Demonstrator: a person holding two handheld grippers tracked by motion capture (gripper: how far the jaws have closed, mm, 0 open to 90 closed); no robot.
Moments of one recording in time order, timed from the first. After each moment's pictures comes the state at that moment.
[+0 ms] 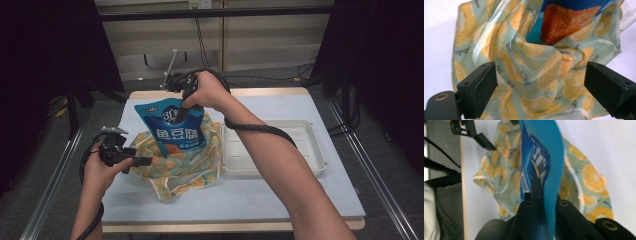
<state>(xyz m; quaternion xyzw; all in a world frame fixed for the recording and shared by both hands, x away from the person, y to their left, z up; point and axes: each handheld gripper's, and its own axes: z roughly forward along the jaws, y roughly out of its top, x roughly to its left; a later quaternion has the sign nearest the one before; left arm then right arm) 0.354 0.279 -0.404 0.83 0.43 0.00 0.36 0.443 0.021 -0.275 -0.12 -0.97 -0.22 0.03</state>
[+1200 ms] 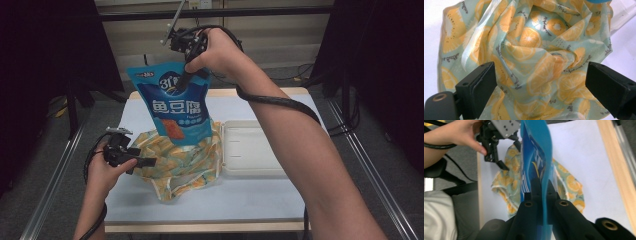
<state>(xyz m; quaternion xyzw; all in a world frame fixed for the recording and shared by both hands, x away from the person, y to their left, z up) 0.353 0.269 -0.405 0.83 0.42 -0.01 0.36 0.431 -0.006 -0.169 -0.14 -0.96 -0.26 0.01</state>
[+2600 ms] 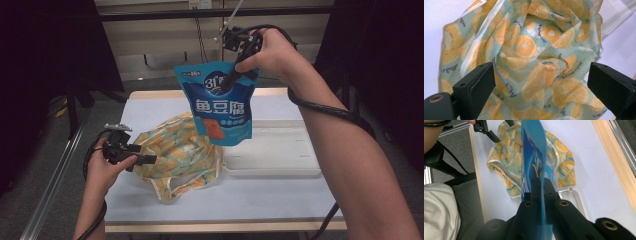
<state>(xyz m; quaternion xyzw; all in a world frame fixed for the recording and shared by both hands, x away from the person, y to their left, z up) 0.355 0.265 -0.396 0.83 0.41 0.00 0.38 0.412 -0.107 -0.167 -0.19 -0.95 -0.25 0.00</state>
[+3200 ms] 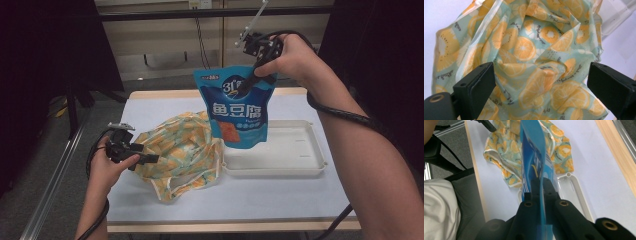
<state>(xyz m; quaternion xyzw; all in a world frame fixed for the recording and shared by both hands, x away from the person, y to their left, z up) 0.359 0.260 -0.397 0.84 0.40 -0.01 0.37 0.406 -0.144 -0.177 -0.22 -0.95 -0.24 0.01</state>
